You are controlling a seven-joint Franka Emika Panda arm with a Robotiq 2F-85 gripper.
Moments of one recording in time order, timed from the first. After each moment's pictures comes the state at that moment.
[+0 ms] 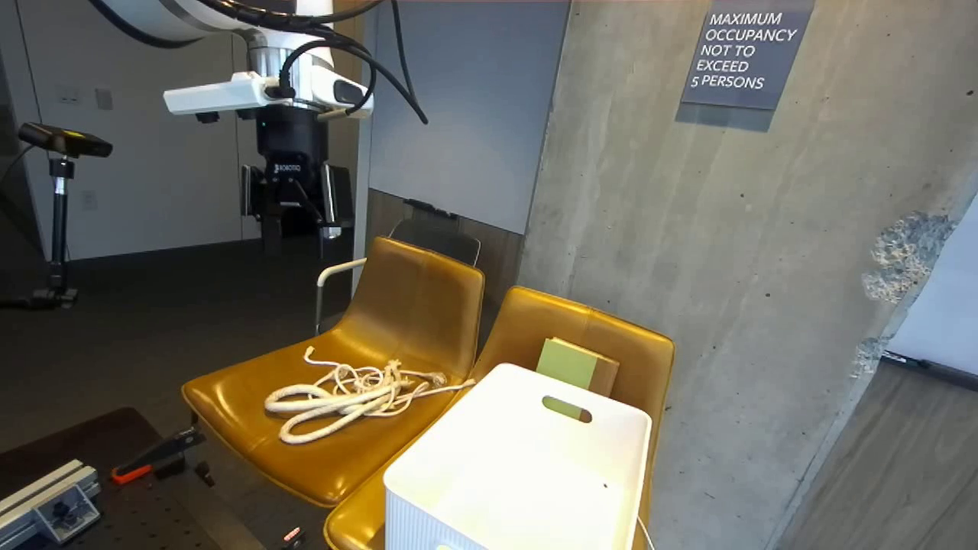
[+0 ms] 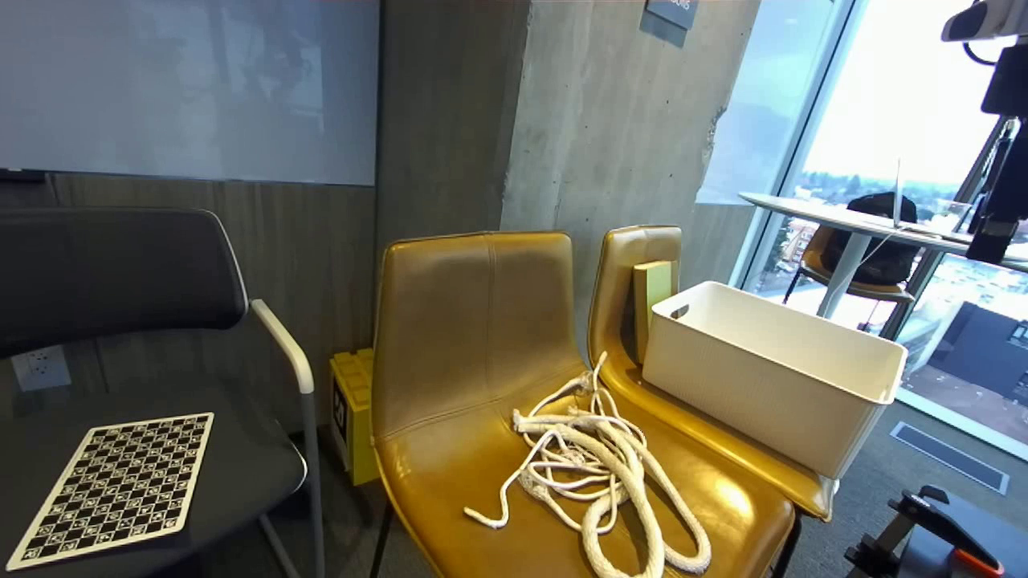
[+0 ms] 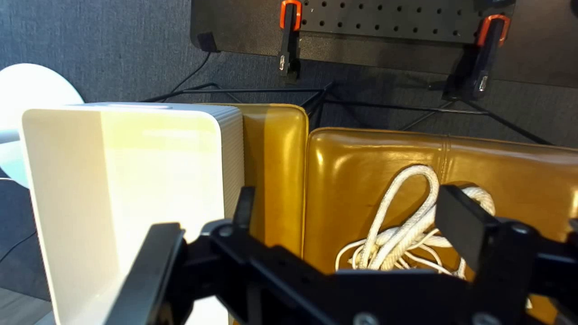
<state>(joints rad) -0.01 -0.34 0.06 -2.33 -0.19 1.89 -0.04</state>
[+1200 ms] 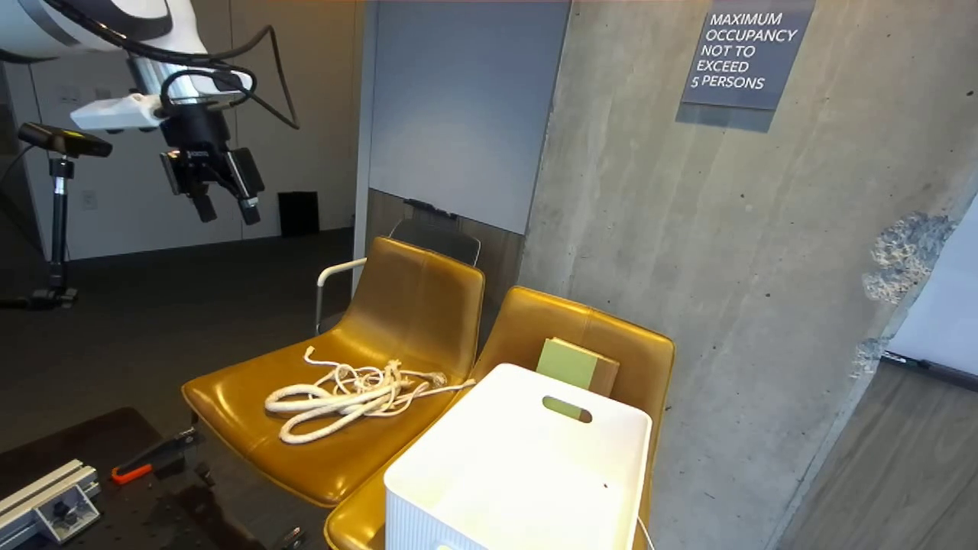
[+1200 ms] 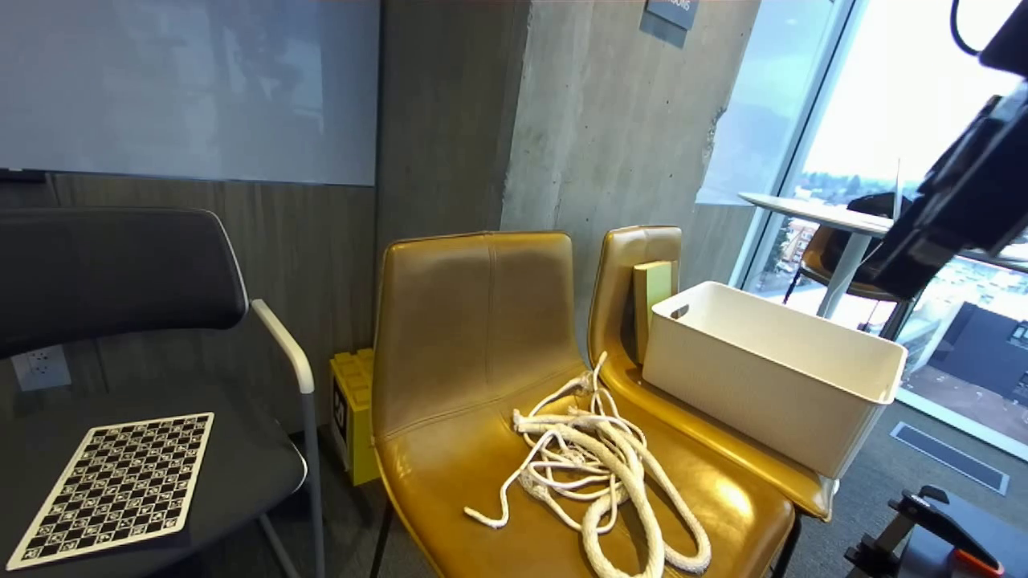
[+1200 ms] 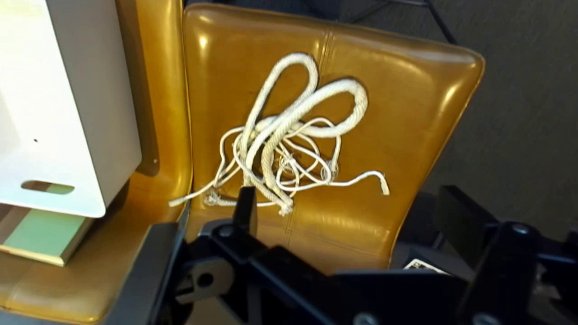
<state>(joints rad) 0.16 -0.35 0.30 -2.41 -0.17 2.24 0.29</state>
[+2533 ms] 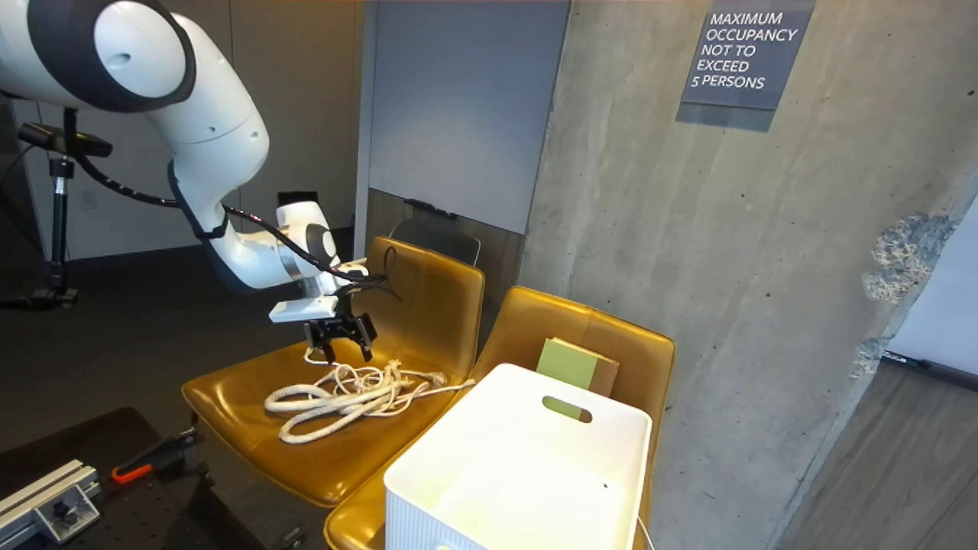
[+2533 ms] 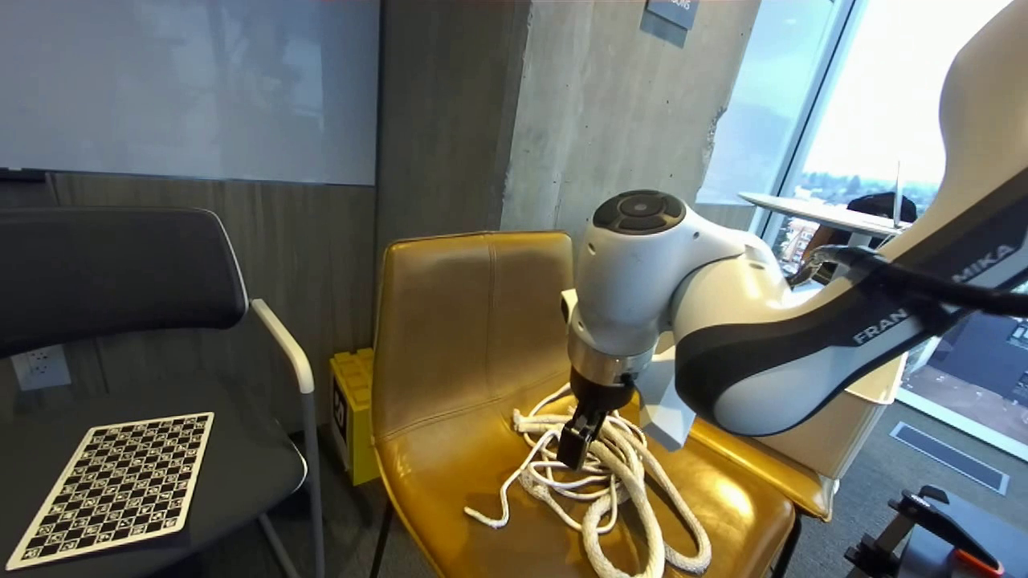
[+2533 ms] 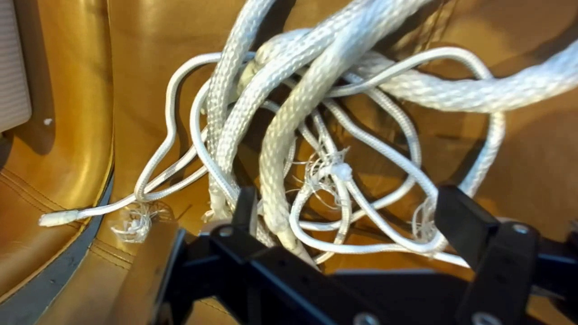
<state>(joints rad) 0.35 0.79 -0.04 -1.72 -0.59 2.51 0.43</state>
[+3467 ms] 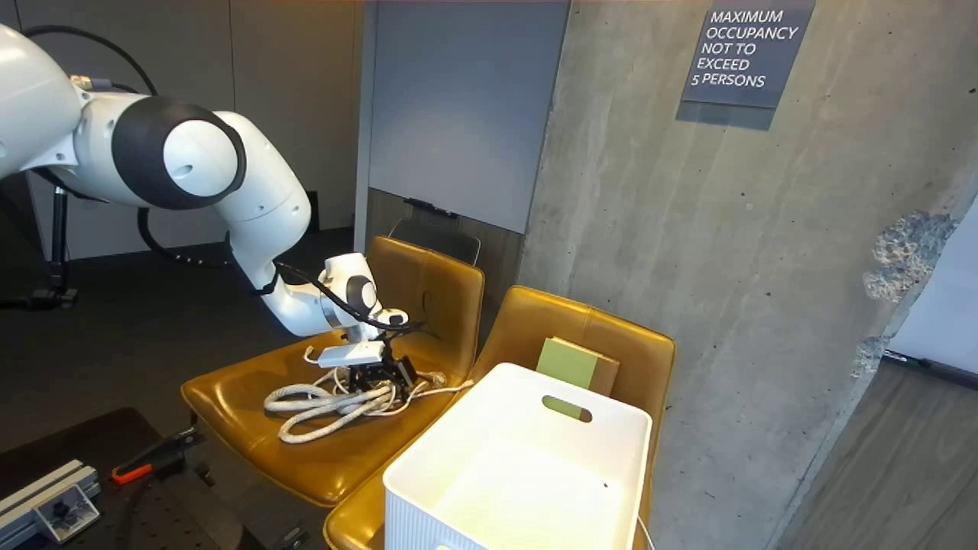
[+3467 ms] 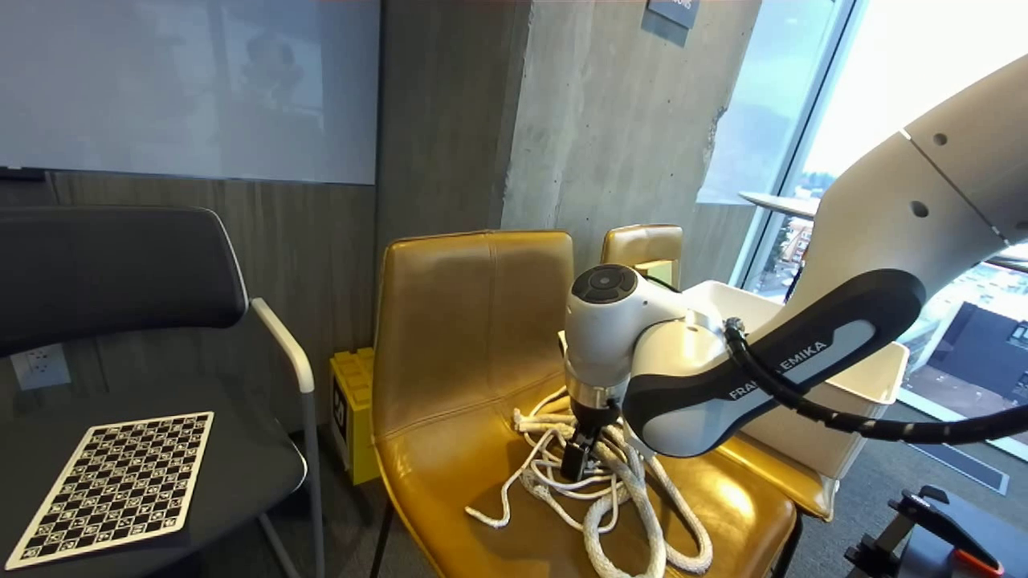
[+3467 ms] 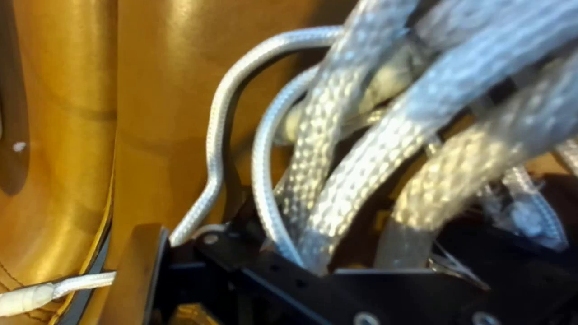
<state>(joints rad) 0.31 1.09 -0.14 -1.42 -0.50 2.49 0.26</state>
